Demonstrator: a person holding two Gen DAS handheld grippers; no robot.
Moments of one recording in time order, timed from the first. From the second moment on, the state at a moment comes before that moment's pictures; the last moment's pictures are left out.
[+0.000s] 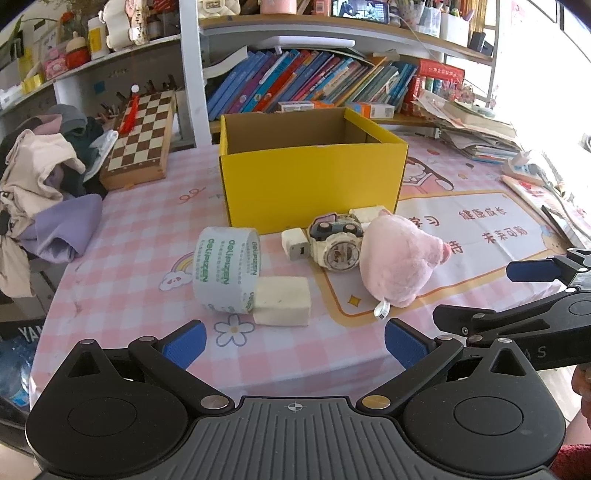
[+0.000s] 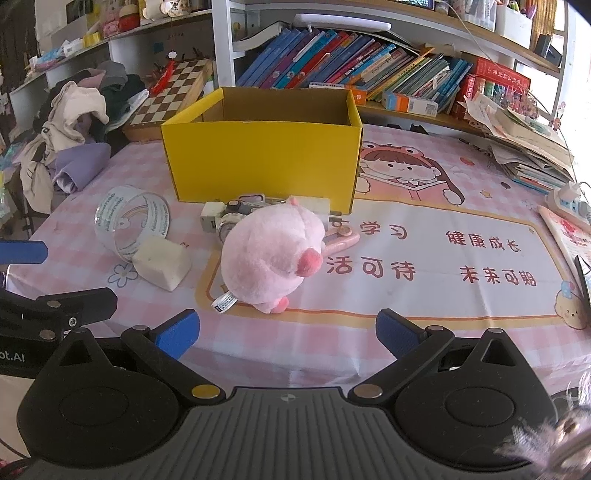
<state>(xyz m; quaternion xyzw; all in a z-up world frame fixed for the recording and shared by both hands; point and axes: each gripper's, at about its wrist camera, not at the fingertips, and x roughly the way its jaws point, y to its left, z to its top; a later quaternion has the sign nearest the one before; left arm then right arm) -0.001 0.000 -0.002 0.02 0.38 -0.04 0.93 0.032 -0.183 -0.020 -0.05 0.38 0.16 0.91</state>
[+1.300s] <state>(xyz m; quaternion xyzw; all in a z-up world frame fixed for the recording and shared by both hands) 0.001 0.018 -0.002 0.01 0.36 -0.03 0.93 0.042 -0.166 -0.021 -0.06 0.38 0.17 0.91</state>
